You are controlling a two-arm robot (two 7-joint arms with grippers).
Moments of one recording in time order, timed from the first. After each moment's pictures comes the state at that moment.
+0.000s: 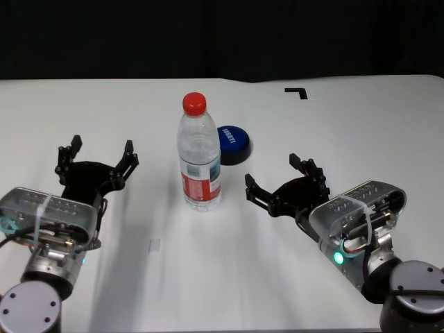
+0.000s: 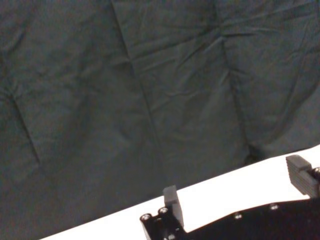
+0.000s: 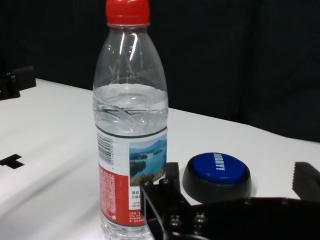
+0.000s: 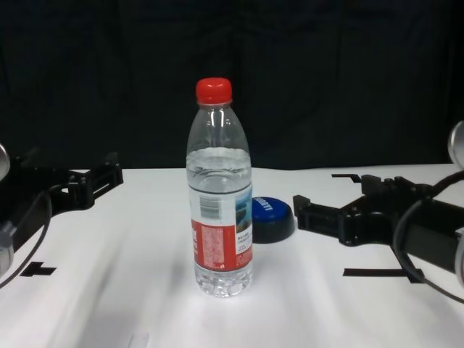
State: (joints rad) left arm 0.06 0.10 0.07 -1.68 0.23 -0.06 -0.02; right arm -0.04 0.16 -0.27 -1.81 0.04 0.20 0.18
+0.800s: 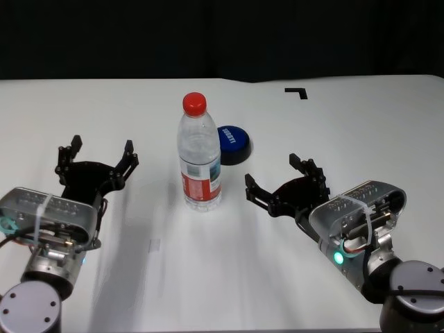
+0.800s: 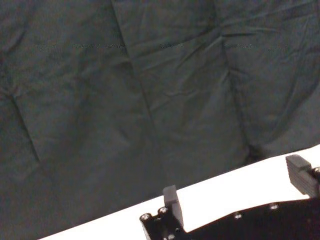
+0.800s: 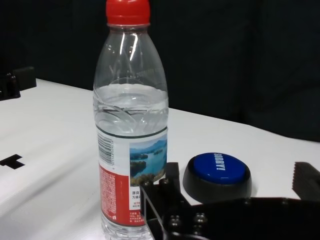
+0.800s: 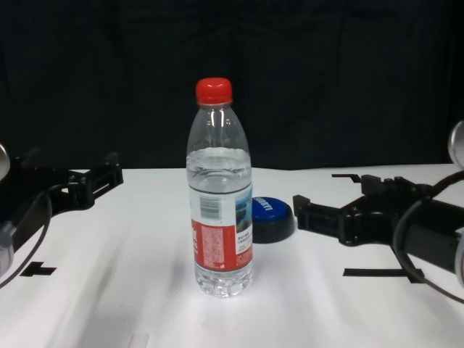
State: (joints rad) left arm 0.06 0.10 0.07 -1.68 0.23 -0.06 -0.02; right arm -0.04 0.16 -0.27 -1.81 0.04 0.20 0.18
